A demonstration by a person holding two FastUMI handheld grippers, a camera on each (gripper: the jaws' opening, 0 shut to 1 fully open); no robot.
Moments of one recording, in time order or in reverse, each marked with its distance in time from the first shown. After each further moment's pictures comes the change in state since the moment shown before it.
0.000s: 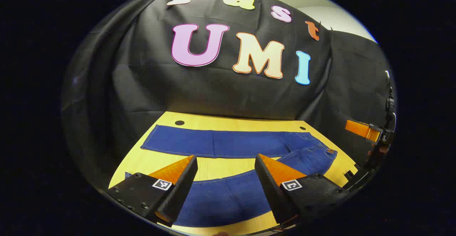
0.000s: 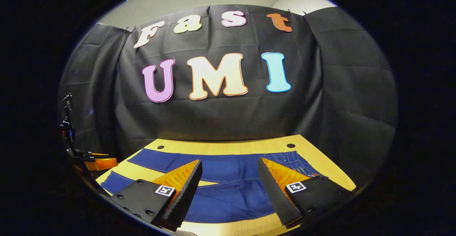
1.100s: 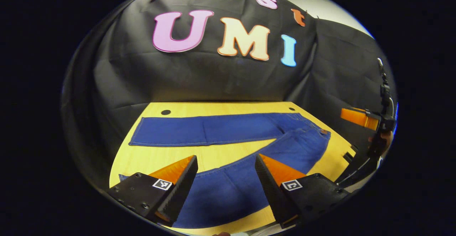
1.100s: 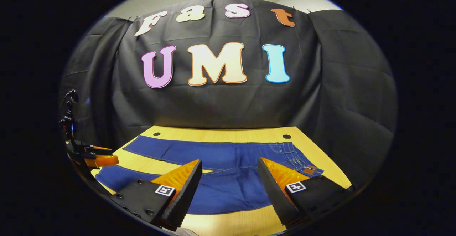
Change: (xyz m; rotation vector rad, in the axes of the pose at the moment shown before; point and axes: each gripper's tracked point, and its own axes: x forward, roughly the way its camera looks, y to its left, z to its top) left arm 0.007 0.001 -0.050 0.113 0.164 -0.209; right arm -0.011 0.007 -0.038 -0.046 0.086 -0.027
